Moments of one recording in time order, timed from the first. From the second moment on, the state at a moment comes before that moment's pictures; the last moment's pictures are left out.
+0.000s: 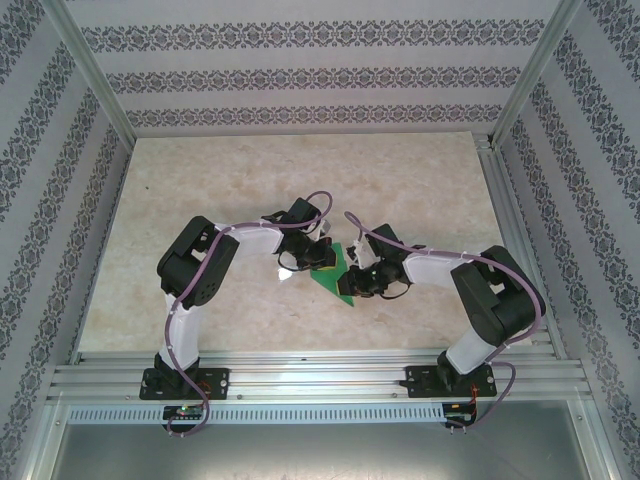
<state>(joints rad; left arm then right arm) -0.63 2.05 1.24 -0.27 0.60 -0.74 0.51 1.63 0.68 -0.21 -0.66 0.42</state>
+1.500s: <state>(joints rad) -0.64 2.06 1.24 -0.27 0.62 -0.74 0.51 1.37 0.67 -0.27 -0.64 0.58</state>
